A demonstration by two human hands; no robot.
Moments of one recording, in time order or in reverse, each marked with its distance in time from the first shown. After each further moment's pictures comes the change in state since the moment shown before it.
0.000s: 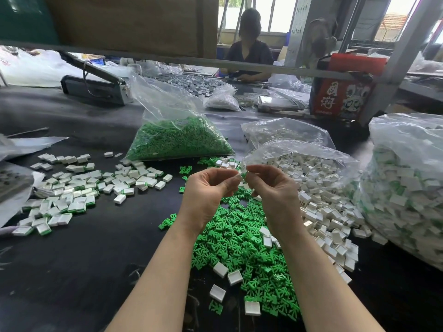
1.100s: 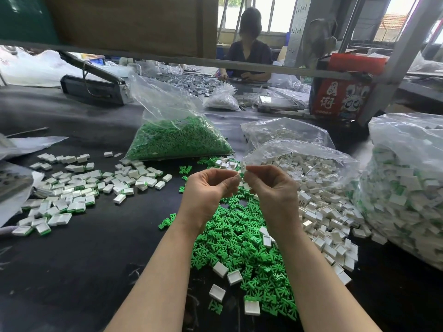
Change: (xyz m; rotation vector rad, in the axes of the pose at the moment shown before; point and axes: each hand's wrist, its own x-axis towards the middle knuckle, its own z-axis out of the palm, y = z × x) left_hand -0.001 0.000 -0.001 -0.023 -0.004 -0.020; right_hand -0.003 -0.002 0.003 -0.079 0.045 -0.036
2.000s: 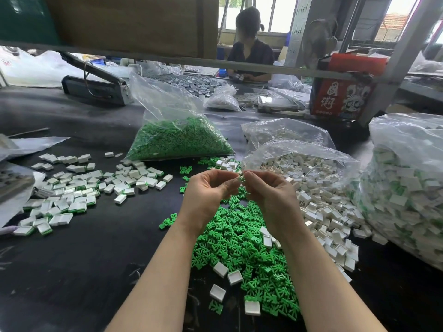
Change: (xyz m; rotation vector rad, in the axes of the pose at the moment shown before) left_hand -0.001 -0.001 -0.001 0.090 -0.008 0.011; right_hand 0.006 0.007 -0.005 0.296 -0.095 0.280
